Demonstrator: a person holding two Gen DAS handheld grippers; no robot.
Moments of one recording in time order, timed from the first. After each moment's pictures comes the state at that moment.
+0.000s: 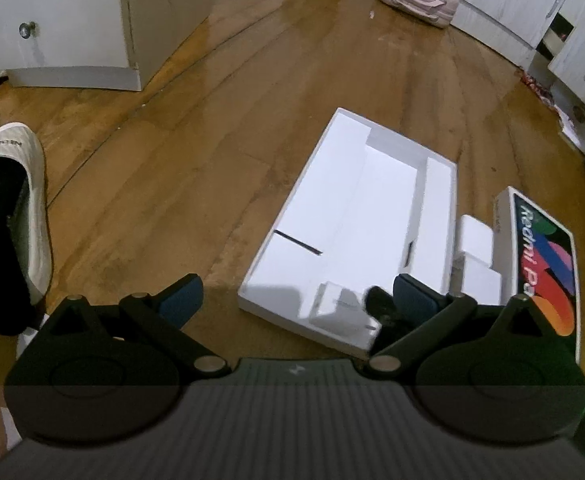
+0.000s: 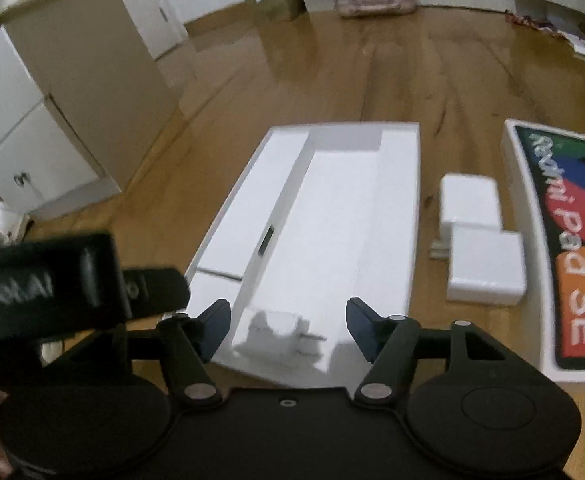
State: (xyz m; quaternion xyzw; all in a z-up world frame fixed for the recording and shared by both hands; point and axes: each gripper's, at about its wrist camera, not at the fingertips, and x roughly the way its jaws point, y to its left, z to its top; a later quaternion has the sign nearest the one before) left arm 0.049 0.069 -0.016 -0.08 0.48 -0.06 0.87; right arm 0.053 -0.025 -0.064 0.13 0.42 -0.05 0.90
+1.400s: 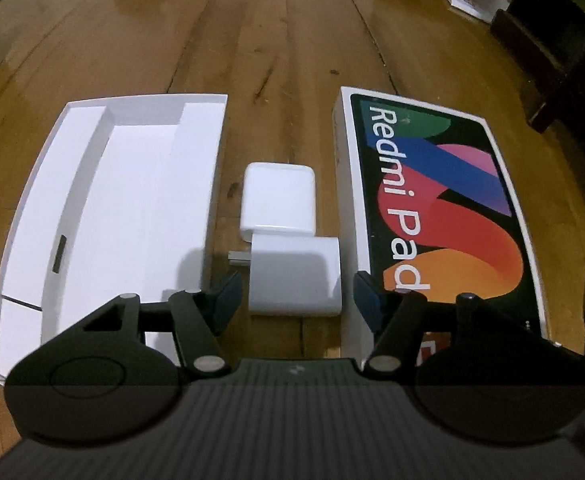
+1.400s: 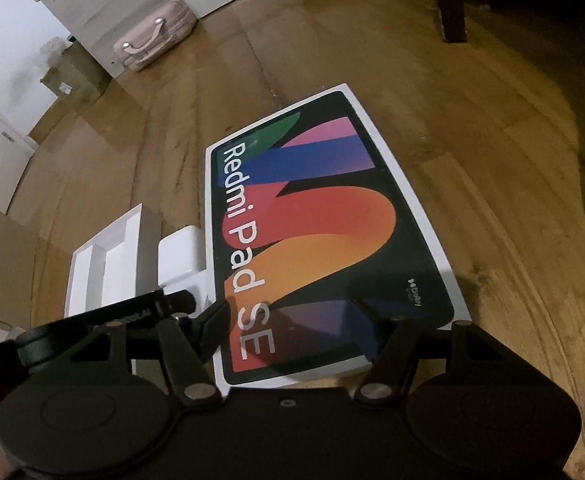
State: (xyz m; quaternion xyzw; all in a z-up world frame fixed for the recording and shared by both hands) left arm 0.090 -0.122 -0.065 0.06 0.51 -0.22 0.83; right arm -0.037 -0.201 -0.039 0.31 0.40 -0.24 0.83
